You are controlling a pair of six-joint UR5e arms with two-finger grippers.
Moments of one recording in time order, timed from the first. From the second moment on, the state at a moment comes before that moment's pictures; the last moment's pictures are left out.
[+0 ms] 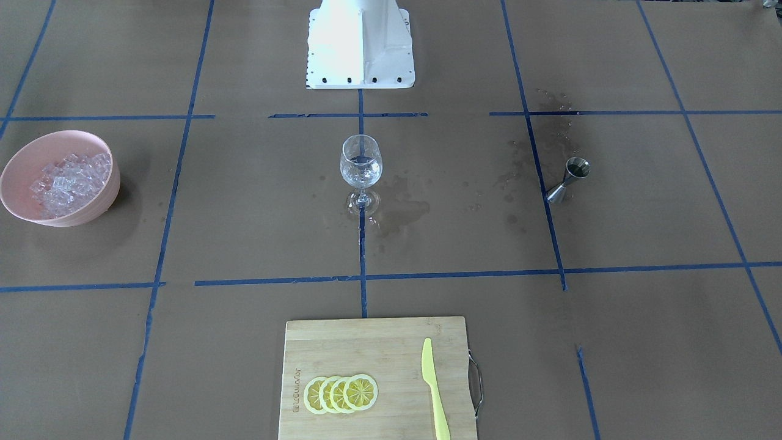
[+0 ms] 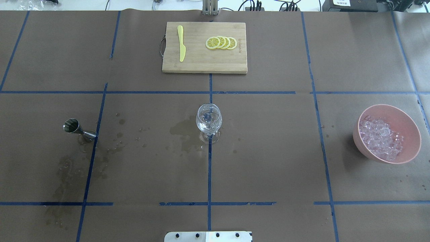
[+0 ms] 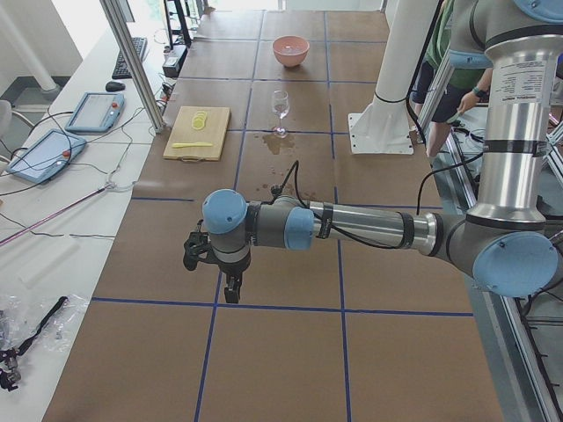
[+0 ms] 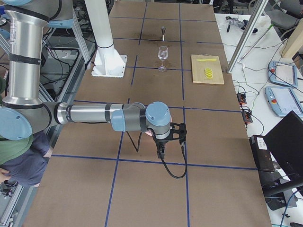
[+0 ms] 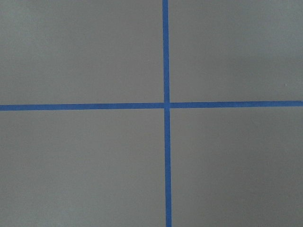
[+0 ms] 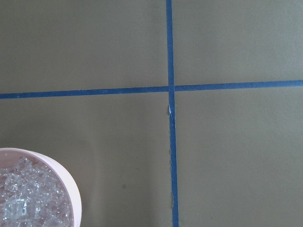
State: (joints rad) left arm -1.58 -1.58 -1.67 -1.53 -2.36 -0.02; right arm 1.63 -1.72 1.79 -1.53 2.42 0.09
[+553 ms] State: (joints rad) left arm -1.58 -1.60 -1.71 -1.53 -2.35 -0.02; right arm 1.63 -1.72 1.80 -1.53 2.42 0.08
